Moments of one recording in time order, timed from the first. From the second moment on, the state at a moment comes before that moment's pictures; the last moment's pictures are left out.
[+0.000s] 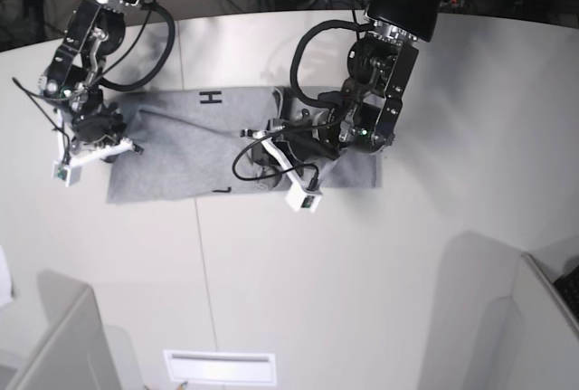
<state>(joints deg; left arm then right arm) -4.5 -2.2 19.0 90.3 -37.1 1.6 57.1 -4.1 0.6 26.6 100.2 15.0 3.8 -57.8</state>
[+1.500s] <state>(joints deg) 23.7 -17.8 -41.9 102.1 -34.9 -16.5 53.2 3.0 15.2 26.4 72.5 44.3 4.1 -59.0</state>
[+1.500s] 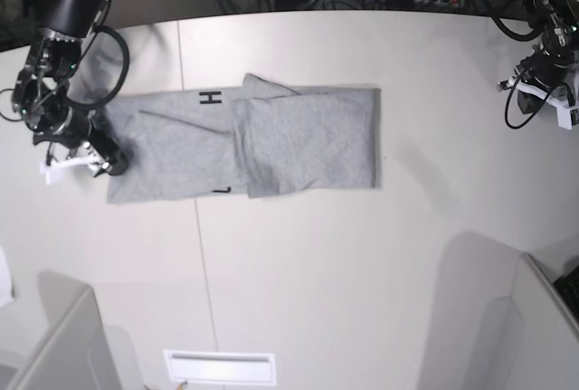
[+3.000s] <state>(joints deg) 7.2 -17.5 3.4 93.1 -16.1 -17.1 52.0 1.2 12.0 -2.6 98.5 43.2 -9.4 -58.9</state>
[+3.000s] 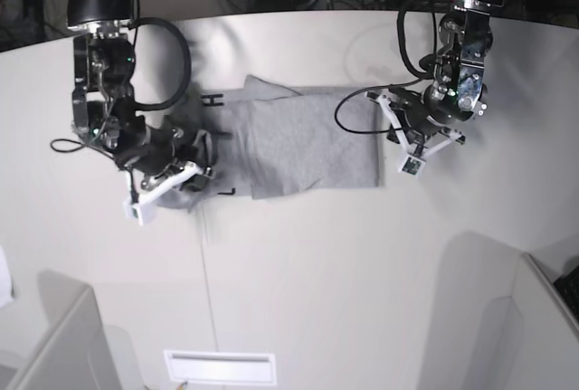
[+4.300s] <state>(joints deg) 7.7 -18.0 3.0 93.2 -16.1 -17.4 51.5 5.9 5.4 -34.8 92.8 43.0 -9.7 -47.8</state>
